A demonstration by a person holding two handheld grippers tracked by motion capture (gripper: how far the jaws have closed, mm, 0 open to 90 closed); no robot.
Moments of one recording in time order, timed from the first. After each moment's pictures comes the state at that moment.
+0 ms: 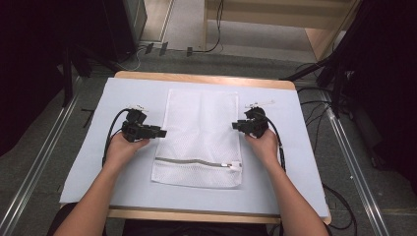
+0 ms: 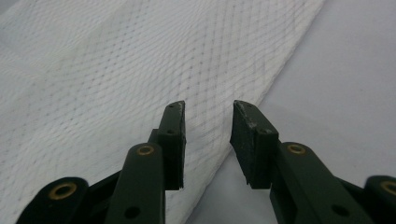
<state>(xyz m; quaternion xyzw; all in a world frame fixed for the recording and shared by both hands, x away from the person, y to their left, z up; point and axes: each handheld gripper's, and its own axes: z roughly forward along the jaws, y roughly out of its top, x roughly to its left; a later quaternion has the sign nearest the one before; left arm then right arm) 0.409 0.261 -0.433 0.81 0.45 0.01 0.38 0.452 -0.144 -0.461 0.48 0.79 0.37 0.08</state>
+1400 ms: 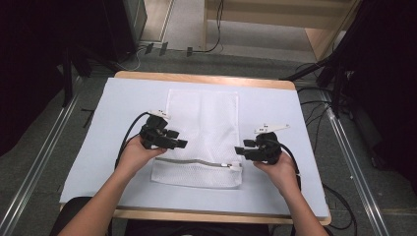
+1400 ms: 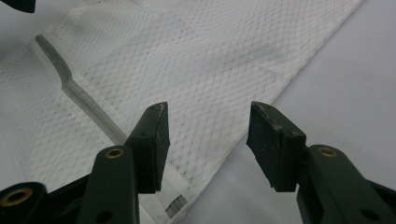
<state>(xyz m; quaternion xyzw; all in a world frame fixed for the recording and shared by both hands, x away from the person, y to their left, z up) 0.379 0.194 -0.409 0.85 0.37 -0.01 0.38 0.353 -0.164 -0.440 0.41 0.81 0.41 0.06</state>
